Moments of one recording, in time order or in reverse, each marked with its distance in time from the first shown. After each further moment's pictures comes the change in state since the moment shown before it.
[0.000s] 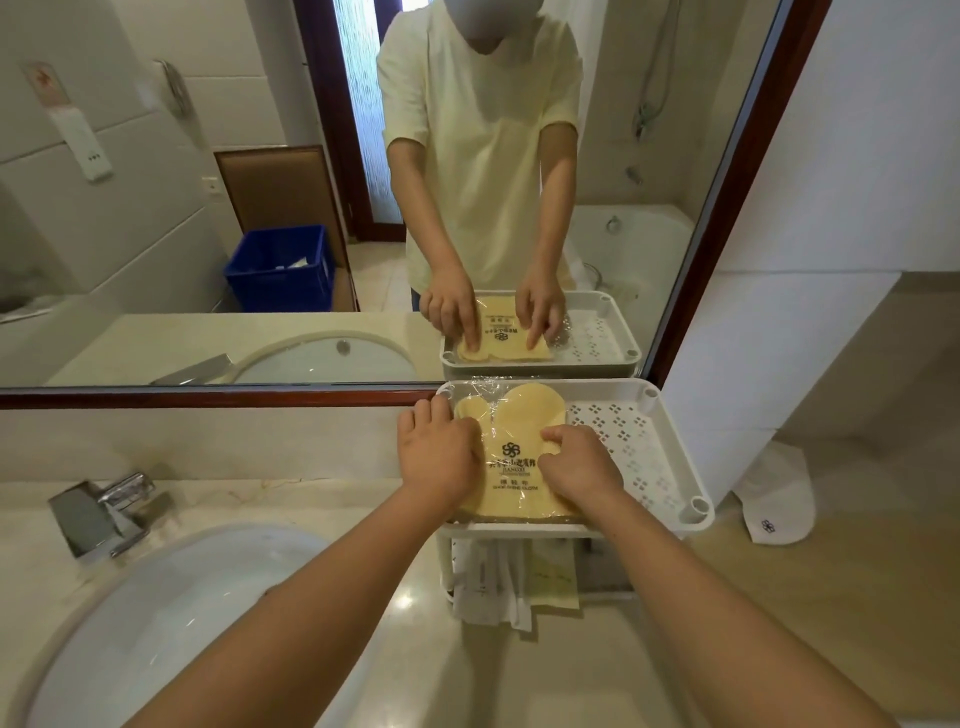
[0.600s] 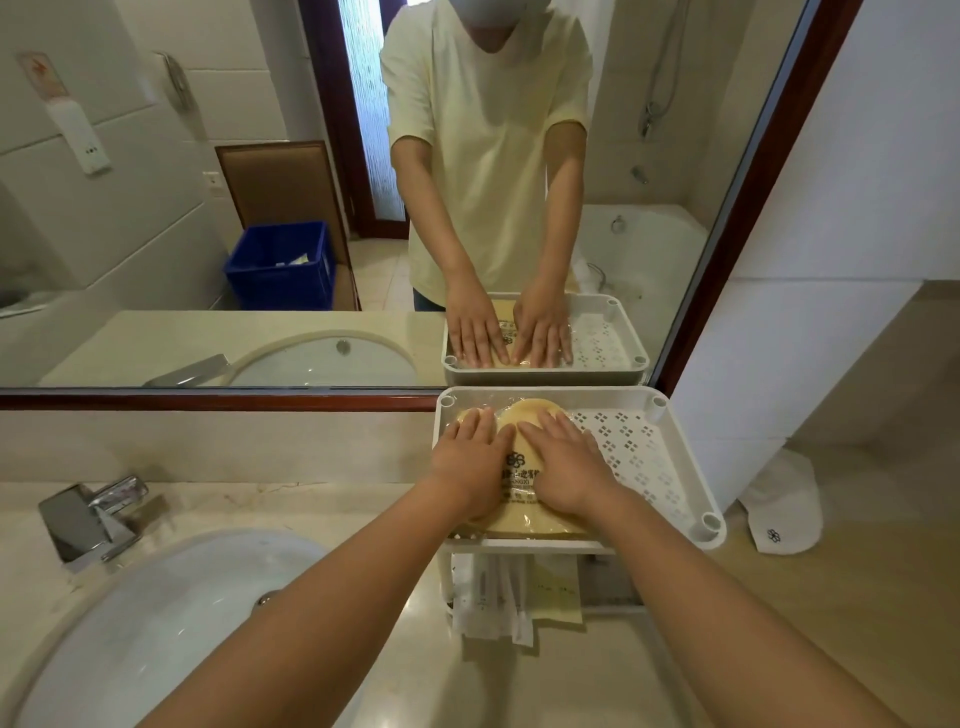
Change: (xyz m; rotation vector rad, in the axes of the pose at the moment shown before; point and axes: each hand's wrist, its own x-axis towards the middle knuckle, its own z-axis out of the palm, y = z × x) left_hand 0.019 0.012 0.007 0.031 -0.439 0.294; right_hand 0.016 -0.009 -0.001 -0.492 -0.238 -0.270
